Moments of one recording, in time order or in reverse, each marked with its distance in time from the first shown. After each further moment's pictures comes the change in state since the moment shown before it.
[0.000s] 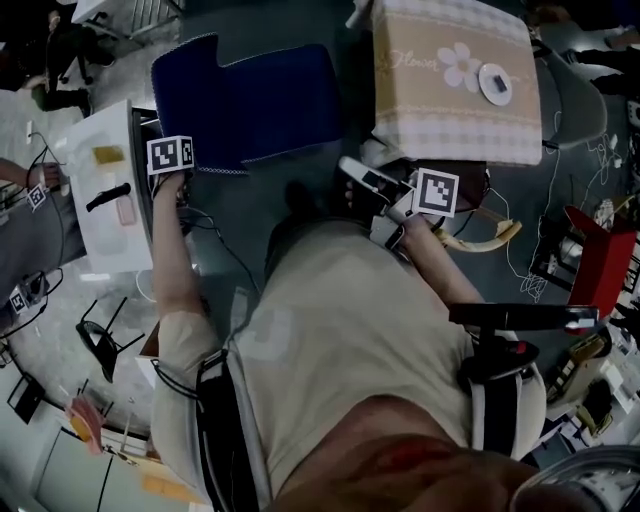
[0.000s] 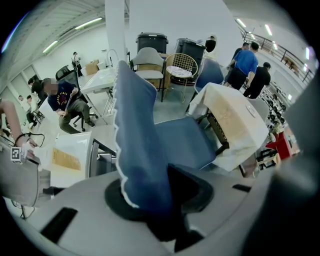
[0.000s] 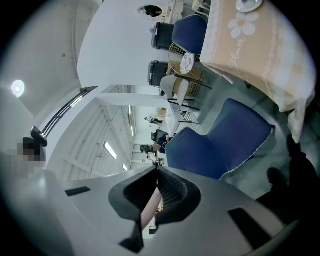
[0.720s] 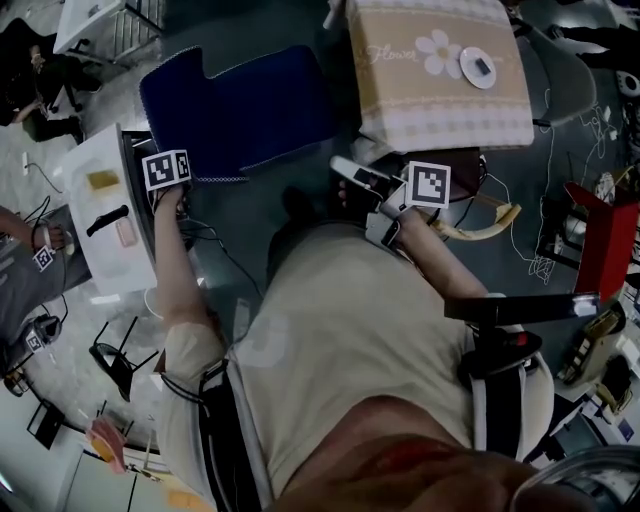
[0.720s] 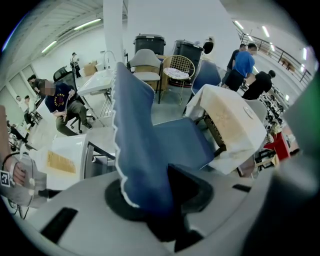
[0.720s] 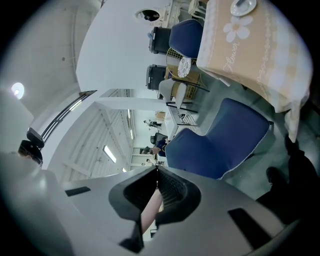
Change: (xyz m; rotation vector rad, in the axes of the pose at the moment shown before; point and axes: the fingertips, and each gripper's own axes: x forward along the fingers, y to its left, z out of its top) left arm 0.006 -0.021 0.011 0.007 -0.018 -0.019; right arm -0.013 -0.005 0.008 0.023 -0.035 -0.013
